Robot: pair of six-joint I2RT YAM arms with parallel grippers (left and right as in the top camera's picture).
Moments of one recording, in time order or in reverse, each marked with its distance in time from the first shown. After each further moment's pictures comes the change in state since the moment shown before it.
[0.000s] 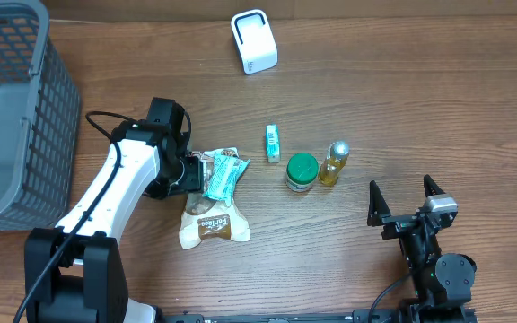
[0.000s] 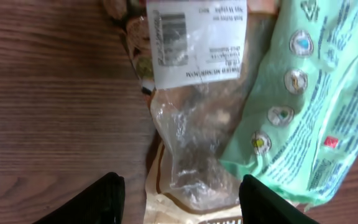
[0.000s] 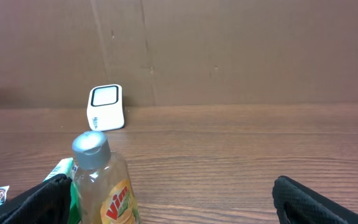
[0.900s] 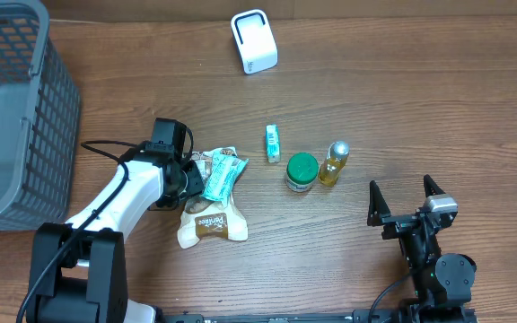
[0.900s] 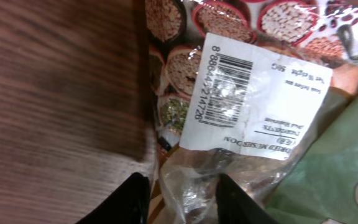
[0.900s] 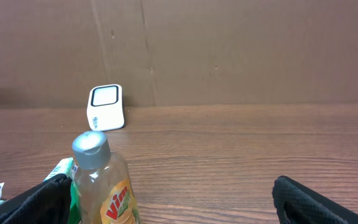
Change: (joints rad) left arm 0.000 -0.006 -0.224 0.347 -0.026 -0.302; right arm 0.000 0.000 0.000 0.000 0.000 0.000
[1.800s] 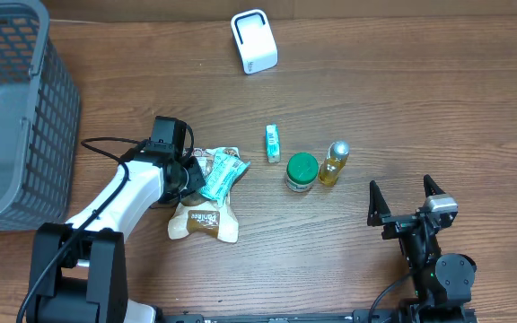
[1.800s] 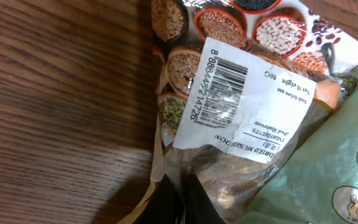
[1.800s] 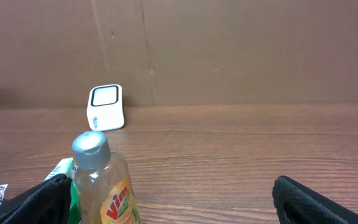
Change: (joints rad) left arm 0.000 0.000 -0.001 0.050 0.002 0.005; right arm 0.000 0.000 0.000 0.000 0.000 0.000
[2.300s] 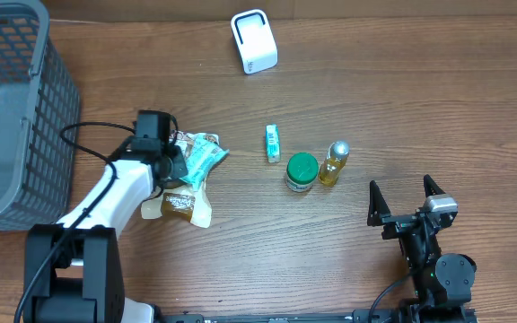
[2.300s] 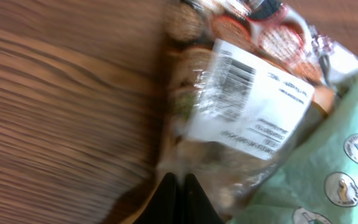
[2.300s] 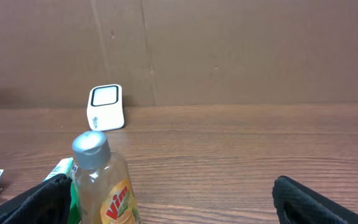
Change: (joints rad) left arm 0.082 0.000 0.005 0.143 -0.183 0.159; right arm 0.000 0.000 0.000 0.000 0.000 0.000
